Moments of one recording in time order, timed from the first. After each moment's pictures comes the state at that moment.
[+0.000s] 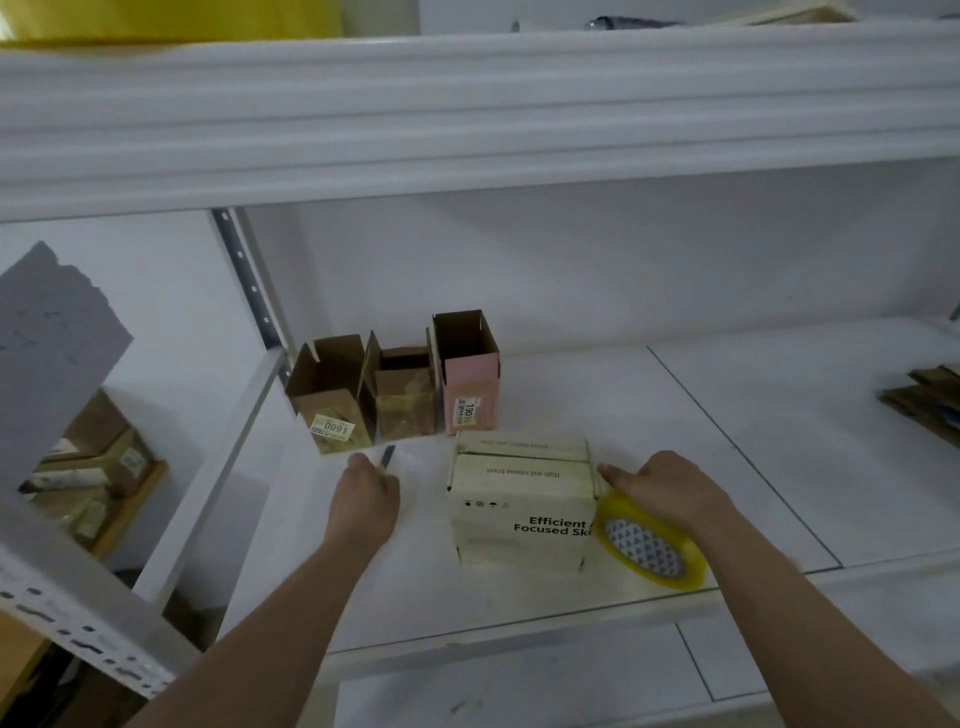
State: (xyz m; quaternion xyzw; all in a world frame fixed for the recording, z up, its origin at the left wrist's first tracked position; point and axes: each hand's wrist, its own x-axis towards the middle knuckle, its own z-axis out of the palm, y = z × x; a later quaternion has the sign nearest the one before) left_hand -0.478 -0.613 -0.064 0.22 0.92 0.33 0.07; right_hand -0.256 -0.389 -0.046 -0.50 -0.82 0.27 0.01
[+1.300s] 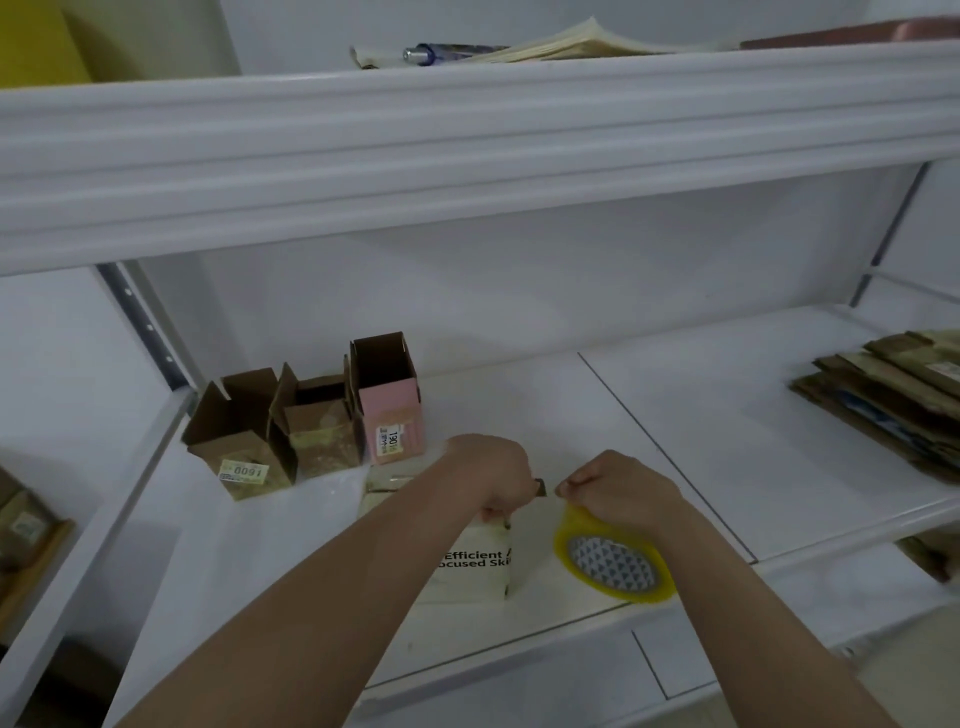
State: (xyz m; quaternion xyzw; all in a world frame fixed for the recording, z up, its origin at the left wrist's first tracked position) left_hand -0.360 -0.443 0.020 0.54 0.81 -0.13 0.17; right_hand -0.224 -0.363 -0.020 -0.45 -0.84 0.31 -0.01
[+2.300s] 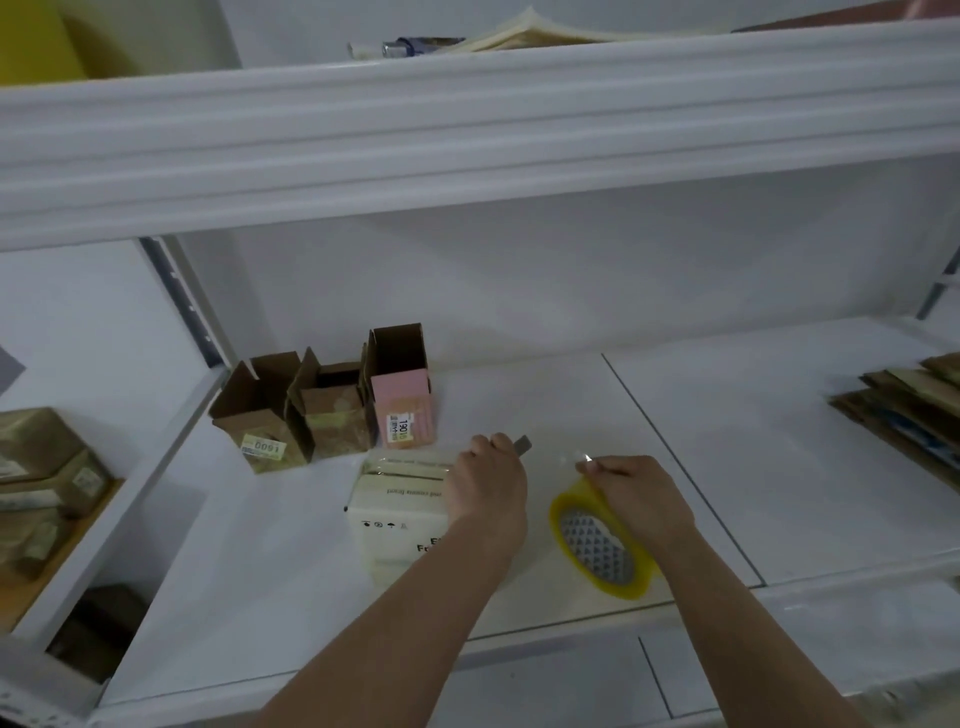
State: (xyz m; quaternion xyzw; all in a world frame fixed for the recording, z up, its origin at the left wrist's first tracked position) left_hand -0.318 -0.452 -0.017 0.41 0.91 -0.01 -0.02; right_hand -0.203 -0.350 -0.041 -0.46 -0.76 0.43 0.17
